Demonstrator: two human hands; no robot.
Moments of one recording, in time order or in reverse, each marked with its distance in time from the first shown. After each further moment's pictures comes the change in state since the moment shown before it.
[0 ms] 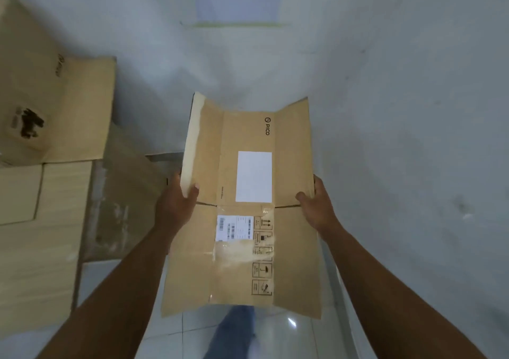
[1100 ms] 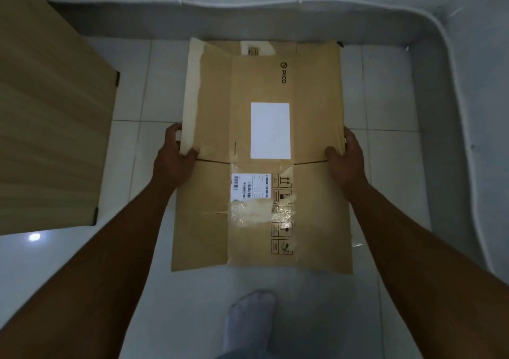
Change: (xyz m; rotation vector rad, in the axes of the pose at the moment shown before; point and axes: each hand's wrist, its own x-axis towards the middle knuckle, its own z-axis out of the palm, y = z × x) left_hand 0.165 -0.376 0.432 -0.143 -0.014 -0.152; right_hand 0.379 0.443 0.249 -0.059 -0.025 -0.111
